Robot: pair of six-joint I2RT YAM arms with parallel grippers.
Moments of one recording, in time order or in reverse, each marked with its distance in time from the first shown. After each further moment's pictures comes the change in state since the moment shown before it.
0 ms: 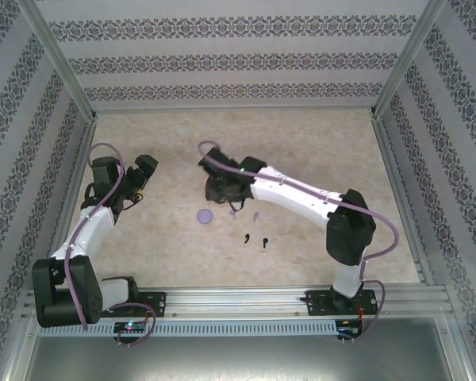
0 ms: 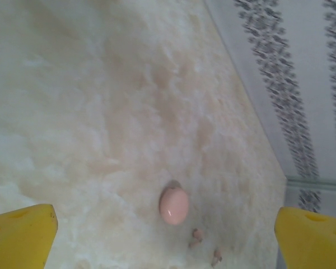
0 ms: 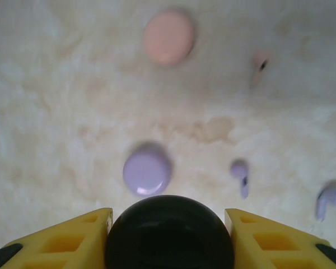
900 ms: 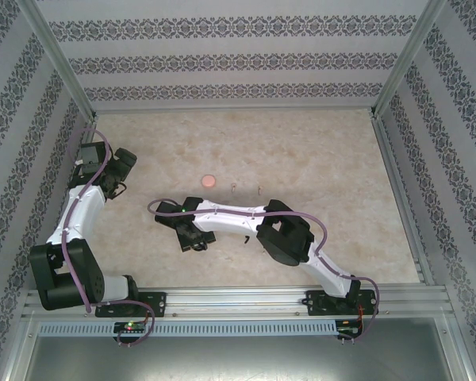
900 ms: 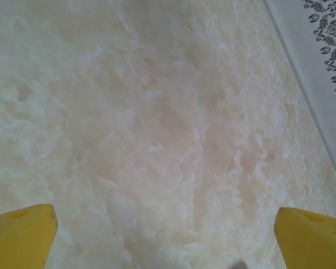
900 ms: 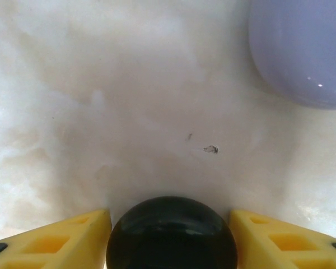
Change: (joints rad) left arm 0.089 0.143 0.294 -0.389 -0.337 0.040; right arm 0.300 0.472 0.277 -0.209 -0.031 -0.005
